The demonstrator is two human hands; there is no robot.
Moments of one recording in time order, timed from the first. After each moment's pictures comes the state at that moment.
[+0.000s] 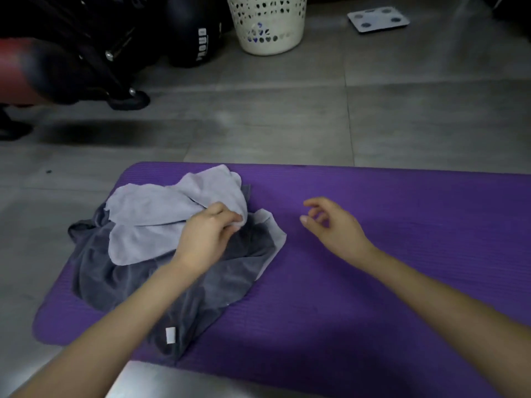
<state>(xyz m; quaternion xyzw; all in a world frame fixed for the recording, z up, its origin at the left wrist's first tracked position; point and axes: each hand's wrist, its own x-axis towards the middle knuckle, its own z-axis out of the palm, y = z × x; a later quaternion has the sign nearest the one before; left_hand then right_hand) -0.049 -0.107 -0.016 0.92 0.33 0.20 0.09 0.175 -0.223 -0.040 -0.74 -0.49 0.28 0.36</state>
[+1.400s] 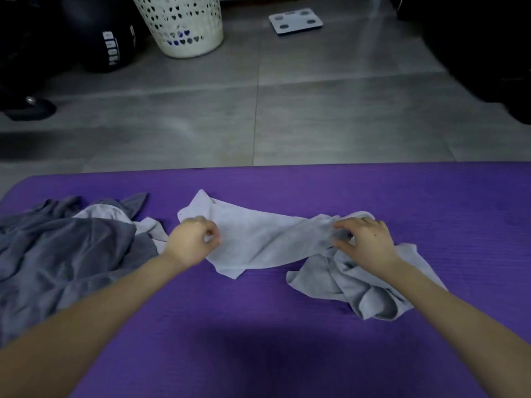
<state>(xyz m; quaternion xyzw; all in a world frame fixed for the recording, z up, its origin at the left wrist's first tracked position) 0.171 -0.200 -0.078 0.90 0.40 -0.03 0.16 0.448 -0.413 -0.110 -0.82 -0.55 0.04 0.17</state>
